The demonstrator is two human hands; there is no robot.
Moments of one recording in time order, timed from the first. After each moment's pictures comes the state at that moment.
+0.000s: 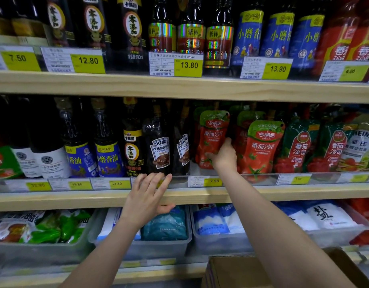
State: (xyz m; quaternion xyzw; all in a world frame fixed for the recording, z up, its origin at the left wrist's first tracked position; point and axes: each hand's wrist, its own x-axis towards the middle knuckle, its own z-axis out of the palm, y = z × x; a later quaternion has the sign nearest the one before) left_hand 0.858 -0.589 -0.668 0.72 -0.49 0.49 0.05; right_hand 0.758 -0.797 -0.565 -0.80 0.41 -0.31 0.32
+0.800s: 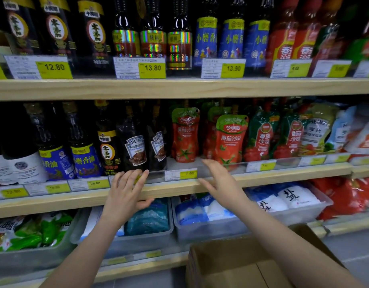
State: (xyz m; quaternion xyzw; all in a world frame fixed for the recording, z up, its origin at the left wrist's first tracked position) left_hand 0.845 -0.585 -0.659 0.77 -0.49 0.40 0.06; right_hand 0.634 -0.780 -0.596 -0.93 0.19 -0.25 0.18
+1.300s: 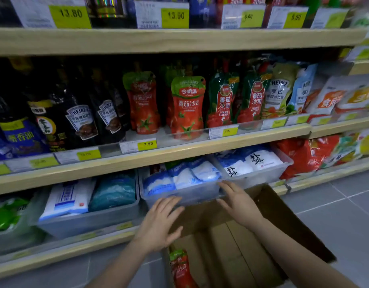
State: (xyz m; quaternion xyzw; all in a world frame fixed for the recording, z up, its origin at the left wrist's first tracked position) left_hand 0.676 -0.643 -0.761 0.70 -0.70 0.12 0.13; right_hand 0.482 -0.830 -0.721 -0.93 0.30 -0.14 0.13
